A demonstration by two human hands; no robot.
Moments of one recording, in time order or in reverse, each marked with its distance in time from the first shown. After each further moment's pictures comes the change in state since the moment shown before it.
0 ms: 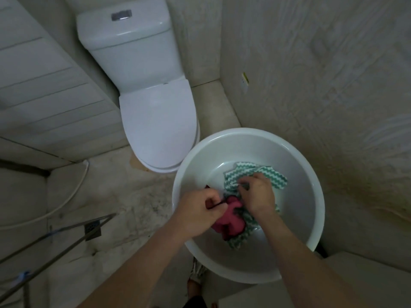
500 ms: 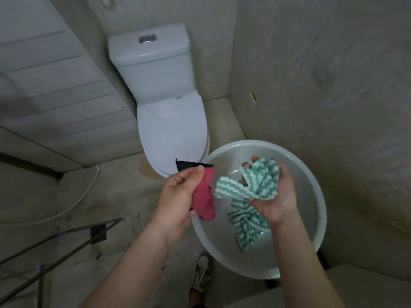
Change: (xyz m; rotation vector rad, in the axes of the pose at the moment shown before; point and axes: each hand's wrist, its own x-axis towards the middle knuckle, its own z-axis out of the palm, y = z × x) left_hand -0.056 0.062 -0.083 -1.004 0.278 -0.247; right_hand -0.066 -0.101 -0.108 1.944 -0.470 0.372
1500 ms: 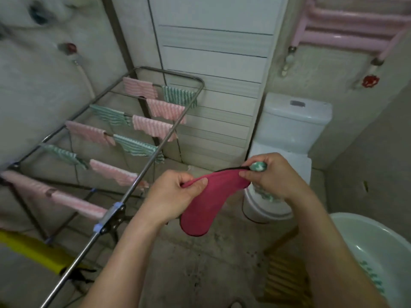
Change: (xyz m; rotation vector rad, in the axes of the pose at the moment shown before) left_hand -0.211 0.071 -0.287 0.569 0.544 0.276; right_hand -0.070 0.235 0.243 -1.822 -0.701 -0.401
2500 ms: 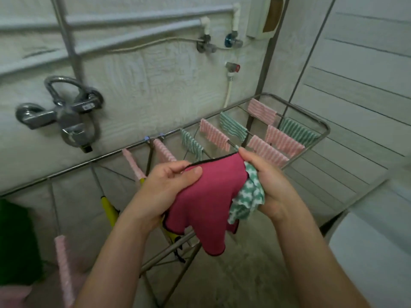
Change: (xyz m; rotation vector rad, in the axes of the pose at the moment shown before) left_hand -0.131 -0.062 -0.199 -0.776 0.486 -0.003; right_hand 0.026 -0.197 0.222 0.862 -0.625 0.234
